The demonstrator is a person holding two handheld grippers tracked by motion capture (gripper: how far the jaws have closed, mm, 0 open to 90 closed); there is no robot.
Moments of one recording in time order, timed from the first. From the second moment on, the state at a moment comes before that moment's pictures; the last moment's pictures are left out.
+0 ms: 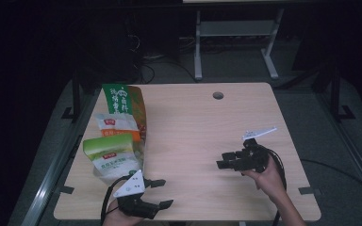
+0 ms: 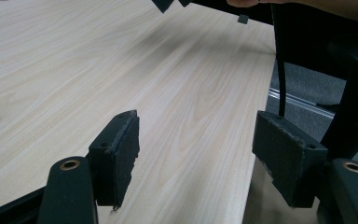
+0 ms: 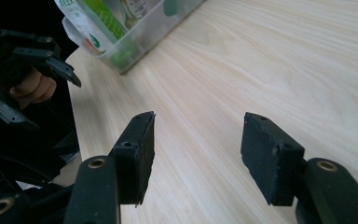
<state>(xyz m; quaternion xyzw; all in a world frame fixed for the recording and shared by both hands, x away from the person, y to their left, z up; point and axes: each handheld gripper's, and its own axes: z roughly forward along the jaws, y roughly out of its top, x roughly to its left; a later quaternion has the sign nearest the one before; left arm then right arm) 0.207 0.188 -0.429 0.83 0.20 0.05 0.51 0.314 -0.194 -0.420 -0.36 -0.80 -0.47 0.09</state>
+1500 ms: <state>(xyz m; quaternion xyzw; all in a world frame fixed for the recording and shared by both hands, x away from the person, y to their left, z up) 0.210 0.191 -0.430 0.83 0.21 0.05 0.52 0.242 -0.233 -0.441 -0.38 -0.78 -0.49 0.07</state>
